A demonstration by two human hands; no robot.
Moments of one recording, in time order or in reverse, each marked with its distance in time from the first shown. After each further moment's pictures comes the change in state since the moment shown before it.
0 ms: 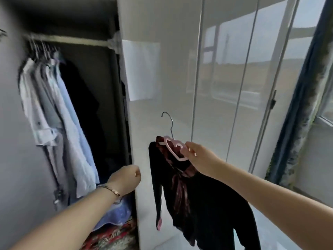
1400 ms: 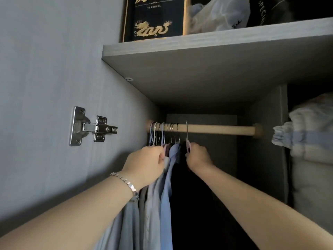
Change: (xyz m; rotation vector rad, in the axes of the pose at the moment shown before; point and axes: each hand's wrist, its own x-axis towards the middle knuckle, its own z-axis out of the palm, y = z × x) left_hand 0.284 -0.233 -0.413 0.384 0.894 -0.220; right_hand 0.641 -0.384 0.131 0.152 0.185 -0.420
